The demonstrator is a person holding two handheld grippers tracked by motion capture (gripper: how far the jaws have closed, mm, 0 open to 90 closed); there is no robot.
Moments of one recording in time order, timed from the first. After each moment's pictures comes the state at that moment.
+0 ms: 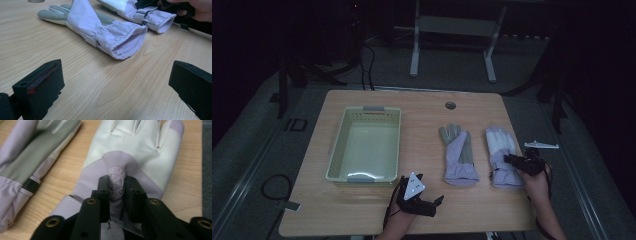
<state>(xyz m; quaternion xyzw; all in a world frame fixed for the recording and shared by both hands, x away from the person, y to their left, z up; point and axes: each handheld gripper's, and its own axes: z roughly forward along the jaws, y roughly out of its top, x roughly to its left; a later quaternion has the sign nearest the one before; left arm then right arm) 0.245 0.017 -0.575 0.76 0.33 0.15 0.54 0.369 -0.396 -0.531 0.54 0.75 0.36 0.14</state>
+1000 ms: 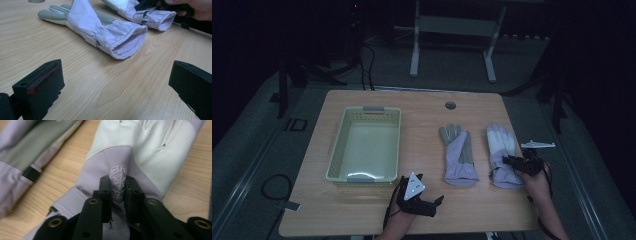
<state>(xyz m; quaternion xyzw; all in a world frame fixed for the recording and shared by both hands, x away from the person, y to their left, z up) 0.245 0.017 -0.575 0.76 0.33 0.15 0.53 0.373 -0.394 -0.533 0.51 0.78 0.34 0.14</state>
